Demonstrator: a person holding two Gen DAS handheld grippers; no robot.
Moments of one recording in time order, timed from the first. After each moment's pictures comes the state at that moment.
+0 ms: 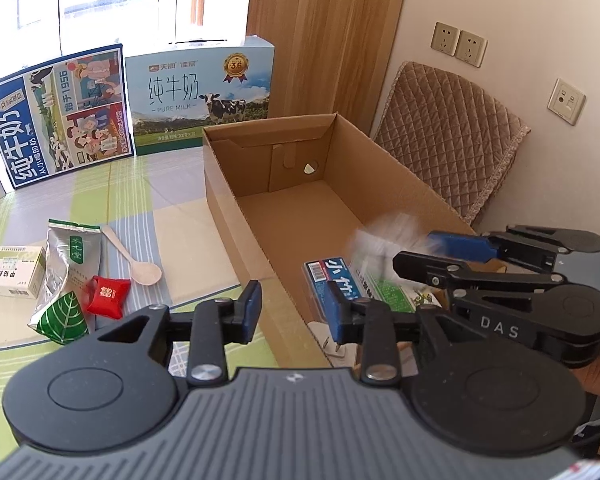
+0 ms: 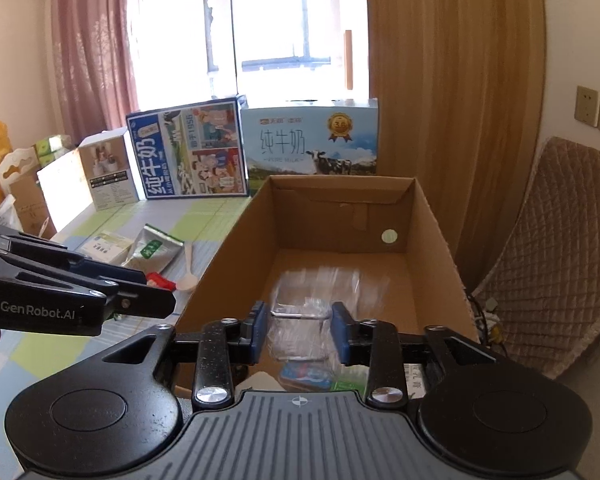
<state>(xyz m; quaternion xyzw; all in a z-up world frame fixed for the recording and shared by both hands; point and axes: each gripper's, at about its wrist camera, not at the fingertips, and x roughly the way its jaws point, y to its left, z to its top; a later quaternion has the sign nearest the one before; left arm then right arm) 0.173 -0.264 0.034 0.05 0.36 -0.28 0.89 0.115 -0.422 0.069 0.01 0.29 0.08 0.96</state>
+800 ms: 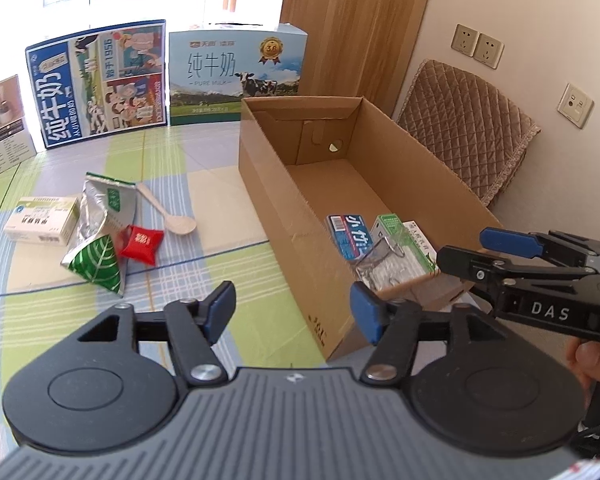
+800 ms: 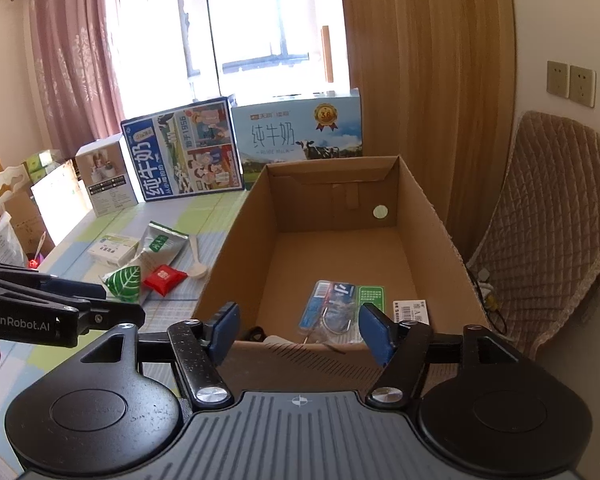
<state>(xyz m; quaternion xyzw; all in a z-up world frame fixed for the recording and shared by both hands) 0.135 -0.215 0.029 0.02 0.38 -0.25 0.89 0.070 -0.409 0.073 0.05 0.29 0.05 0.95</state>
